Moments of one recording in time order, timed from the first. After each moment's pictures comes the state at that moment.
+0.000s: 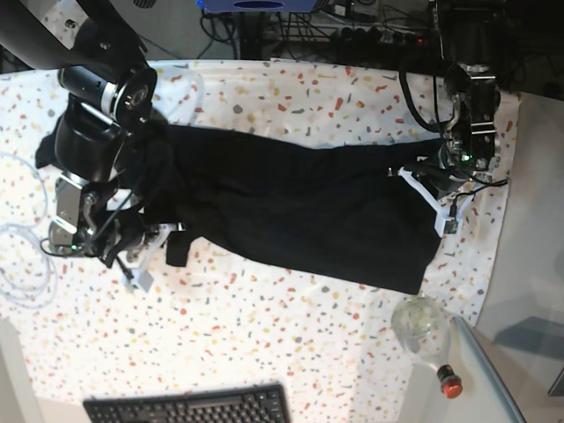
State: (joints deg) left arm 3.5 -14.4 -8.7 75.3 -6.4 -10.6 38.0; right arm 25.1 -3.4 33.6 47.6 -5.2 40.3 -59.2
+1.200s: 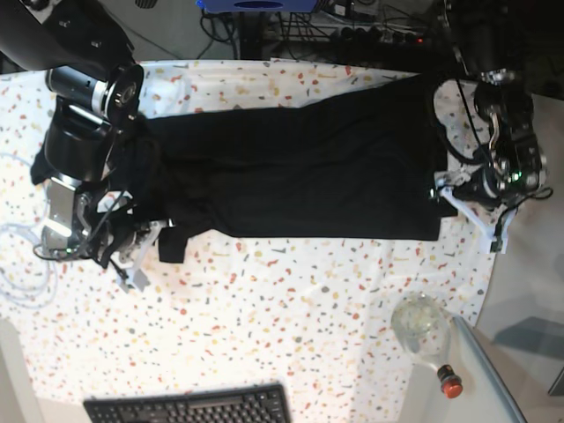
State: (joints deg) left arm -2.2 -13.8 -22.4 79.9 -6.6 -16.9 55.5; right arm 24.8 -0.9 28.4 47.6 -5.2 40.3 -59.2
